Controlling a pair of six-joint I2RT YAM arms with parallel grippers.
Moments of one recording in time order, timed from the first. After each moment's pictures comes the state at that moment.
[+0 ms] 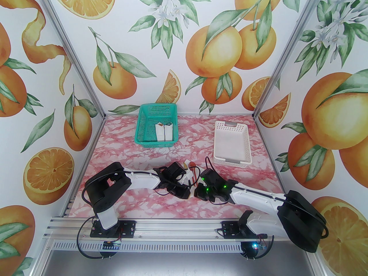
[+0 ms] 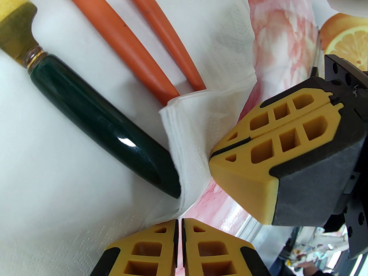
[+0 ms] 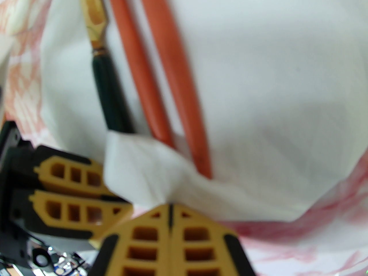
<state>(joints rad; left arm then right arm) -0.93 1.80 0.84 -0.12 0.58 -0.52 0.77 1.25 0.45 -0.28 -0.27 1.01</state>
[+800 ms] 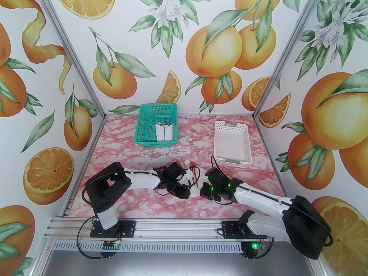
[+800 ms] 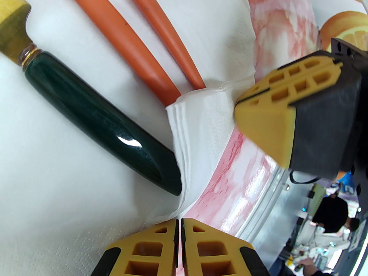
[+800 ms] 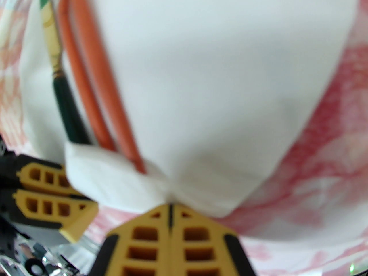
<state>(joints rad) -0.93 1.80 0.84 -0.12 0.58 -0.52 0.67 1.19 0.44 -0.41 -0.22 0.94</state>
